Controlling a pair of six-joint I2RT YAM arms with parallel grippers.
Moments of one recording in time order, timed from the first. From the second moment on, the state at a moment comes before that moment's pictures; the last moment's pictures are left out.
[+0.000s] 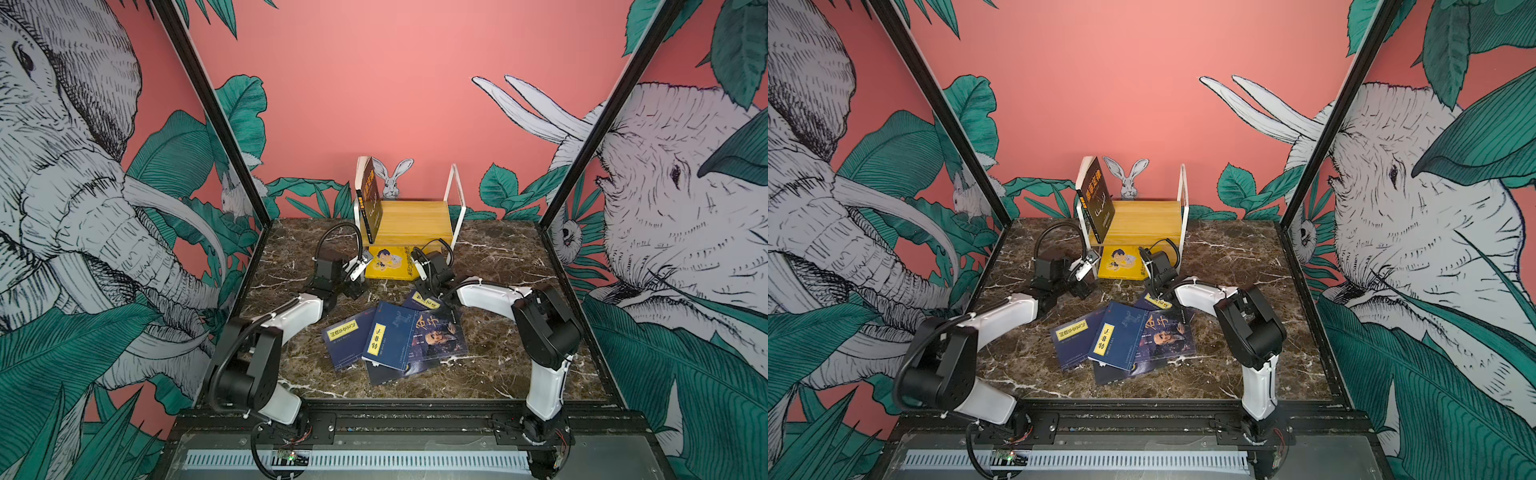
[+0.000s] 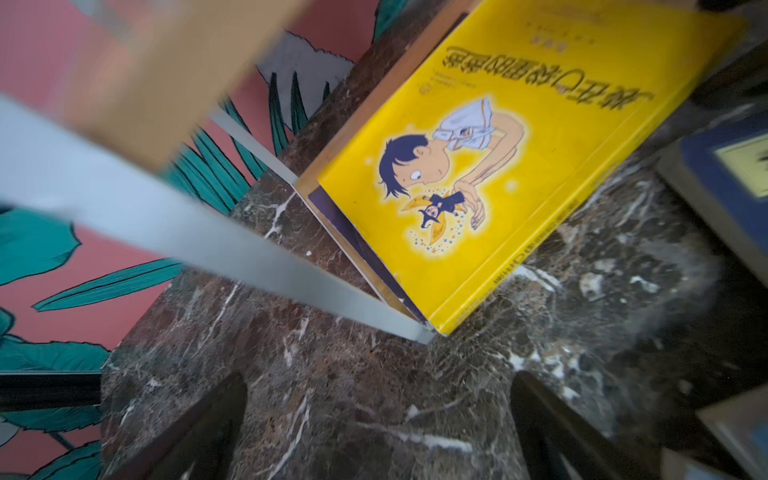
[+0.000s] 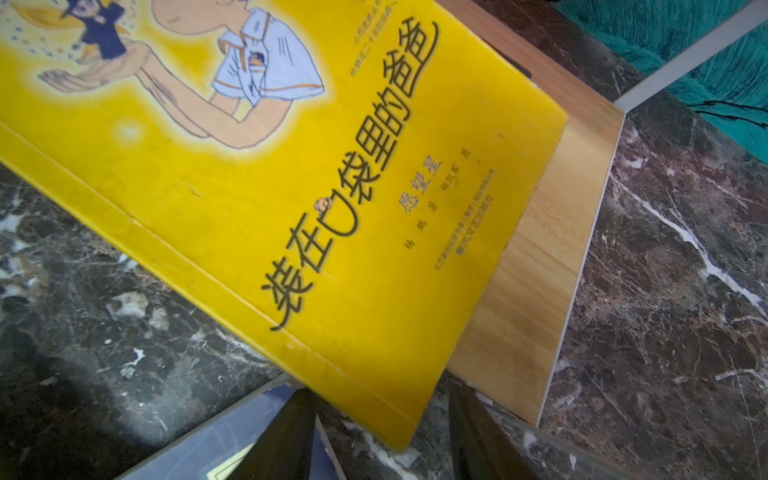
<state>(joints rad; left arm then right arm) -0.32 1.44 0.82 0.08 0.10 0.61 0.63 1.91 1.23 -0.14 0.21 -0.07</state>
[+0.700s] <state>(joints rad) -0.07 0.97 0.78 -0.51 0.30 0.46 0.62 1.96 1.28 -0.13 0.20 -0.08</state>
